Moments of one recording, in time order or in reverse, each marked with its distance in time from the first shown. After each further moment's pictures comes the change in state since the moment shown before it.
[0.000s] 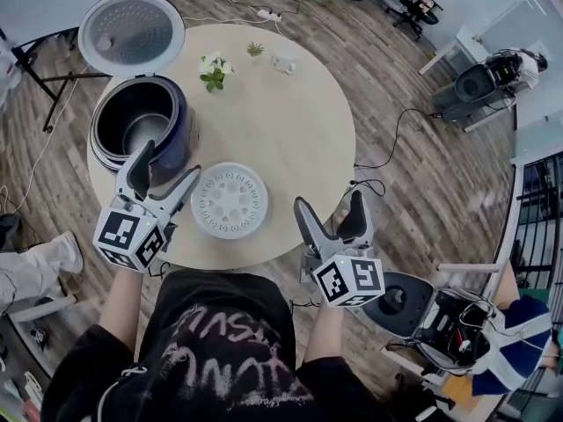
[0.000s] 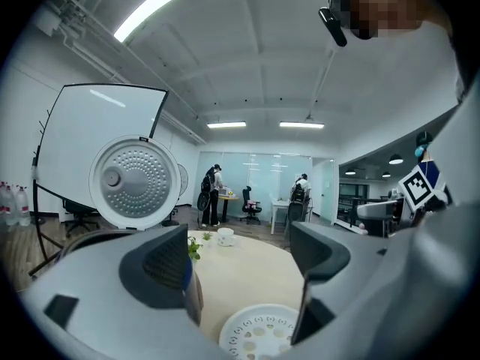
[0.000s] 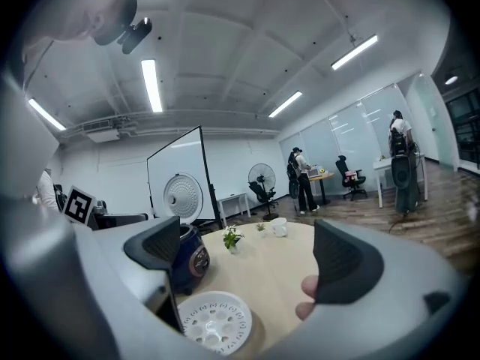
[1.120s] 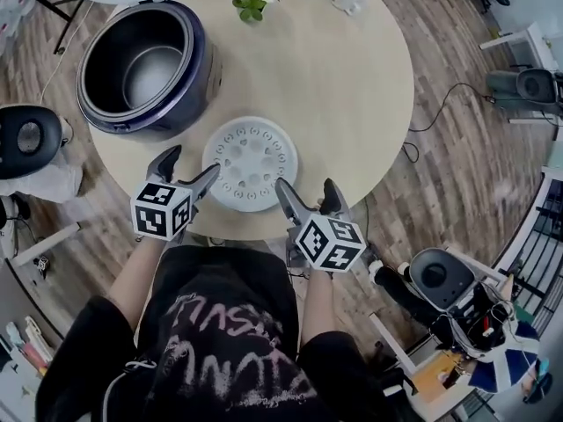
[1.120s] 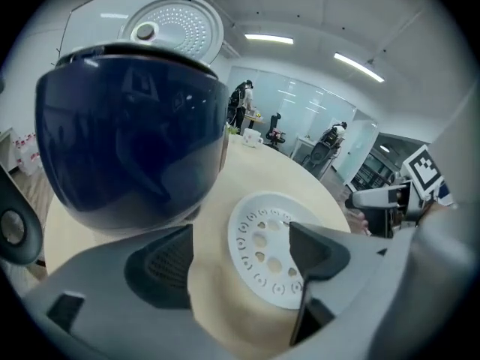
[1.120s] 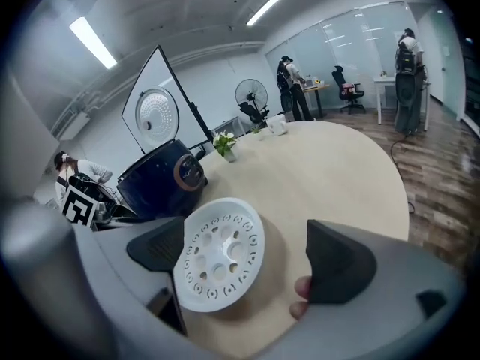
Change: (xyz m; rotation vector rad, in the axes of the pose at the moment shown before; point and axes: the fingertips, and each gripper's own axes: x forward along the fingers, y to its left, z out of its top) left arm -0.002 0.026 -0.244 -0.262 0.637 0.133; right arm 0.058 0.001 -0.227 0.209 0.641 0.001
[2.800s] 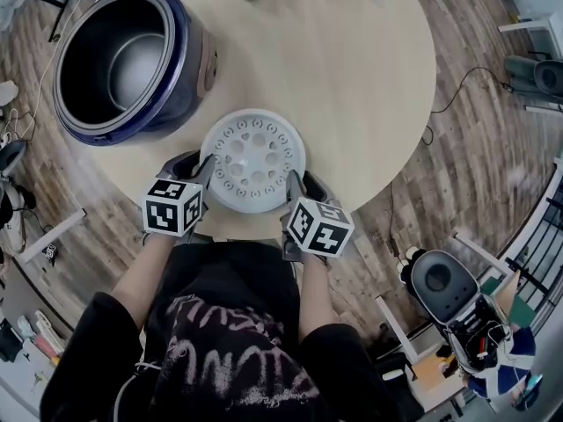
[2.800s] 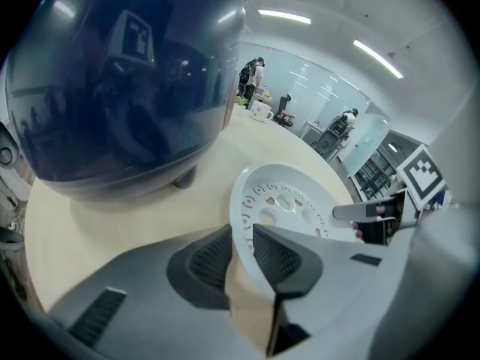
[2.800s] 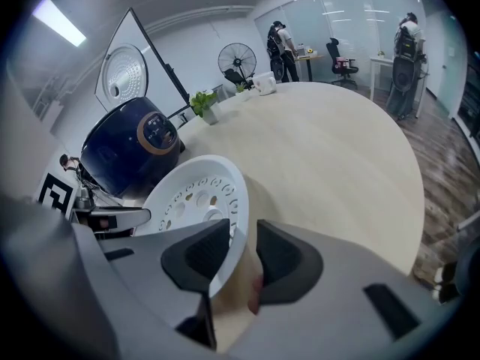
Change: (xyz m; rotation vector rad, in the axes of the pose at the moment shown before) left arm 0.045 0.007 -0.047 -0.070 0.166 0.010; right arm 0.053 -0.024 -0.064 0.041 0.248 -0.112
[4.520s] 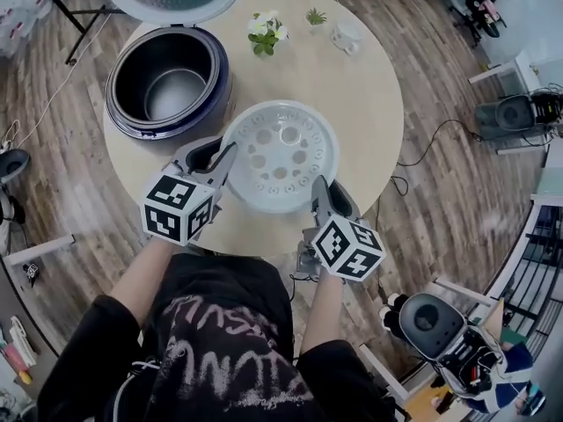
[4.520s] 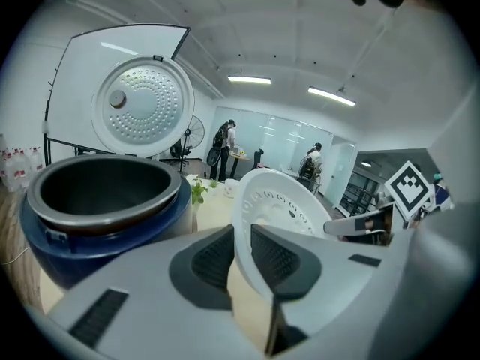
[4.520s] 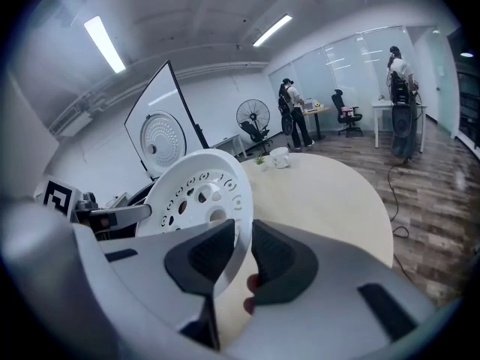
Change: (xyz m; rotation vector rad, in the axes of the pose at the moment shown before) left arm -0.113 -0.065 0.149 0.163 -0.450 -0.104; right arm -0.121 0.043 0.122 -0.075 -0.381 0.065
